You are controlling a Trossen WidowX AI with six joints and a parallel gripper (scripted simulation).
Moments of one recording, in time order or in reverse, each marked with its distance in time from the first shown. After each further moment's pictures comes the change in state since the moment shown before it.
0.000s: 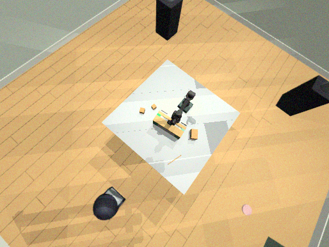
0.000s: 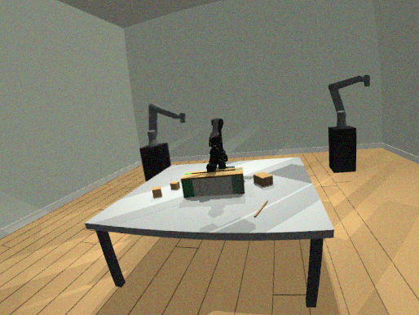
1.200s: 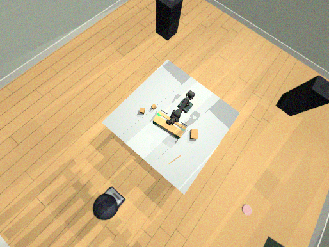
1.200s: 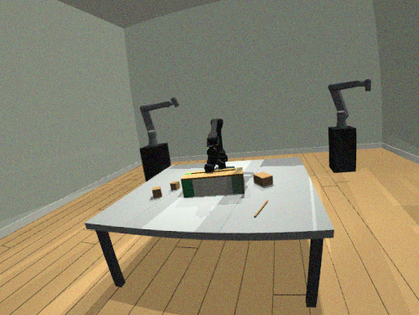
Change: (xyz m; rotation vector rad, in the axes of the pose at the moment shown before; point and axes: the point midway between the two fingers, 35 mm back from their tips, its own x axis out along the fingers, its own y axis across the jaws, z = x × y) arm 0.004 -0.001 -0.012 -0.001 0.001 -0.004
